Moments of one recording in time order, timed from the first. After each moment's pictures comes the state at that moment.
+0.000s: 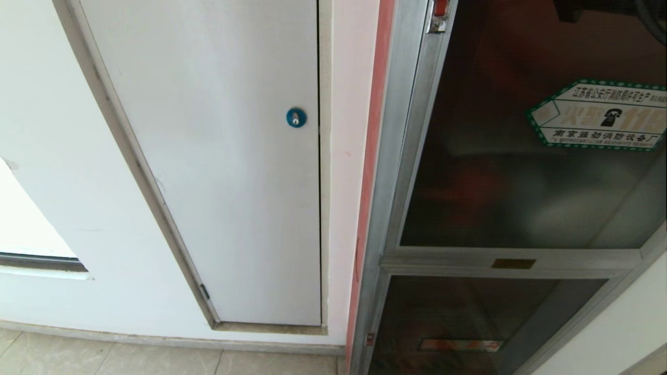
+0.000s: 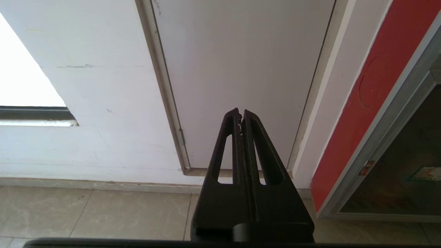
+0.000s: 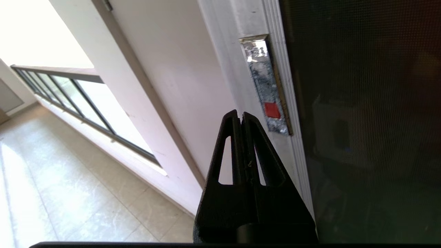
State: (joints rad) left arm 0.01 0.00 0.00 -0.04 -0.01 0.01; right arm 0.34 1.62 -1.85 0.03 0.28 0.32
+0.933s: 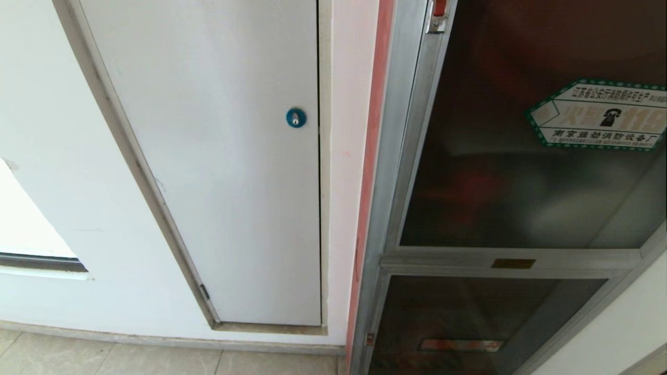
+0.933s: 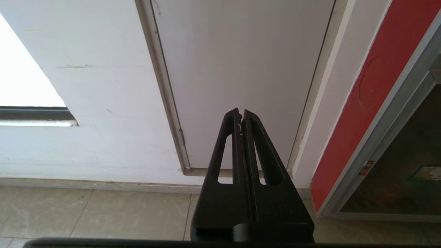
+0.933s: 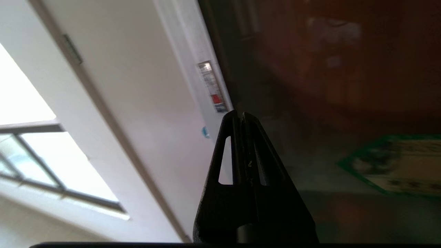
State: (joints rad) left arm 0.01 0.00 0.00 -0.04 -0.01 0.01; right arm 0.25 1.10 -1.45 0.03 0.08 0.33
